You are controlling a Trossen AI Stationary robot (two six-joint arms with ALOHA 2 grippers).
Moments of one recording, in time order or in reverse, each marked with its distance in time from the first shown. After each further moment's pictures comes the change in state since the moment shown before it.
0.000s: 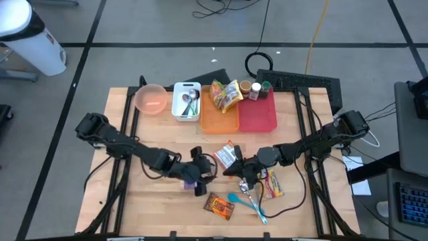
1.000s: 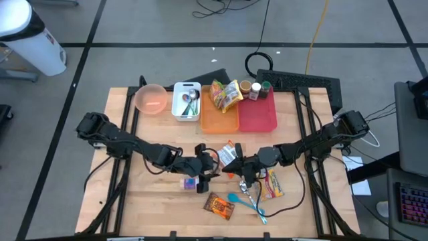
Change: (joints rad) left arm 0.050 0.000 0.002 0.060 0.087 0.074; right arm 0.002 0.000 0.000 0.017 0.079 -0.008
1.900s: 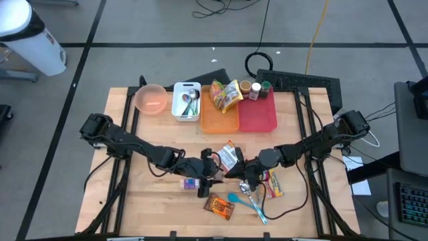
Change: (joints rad) left arm 0.024 0.055 -0.005 0.165 0.094 0.104; right arm 0.002 -0.001 -0.005 -0.010 -0.071 0.023
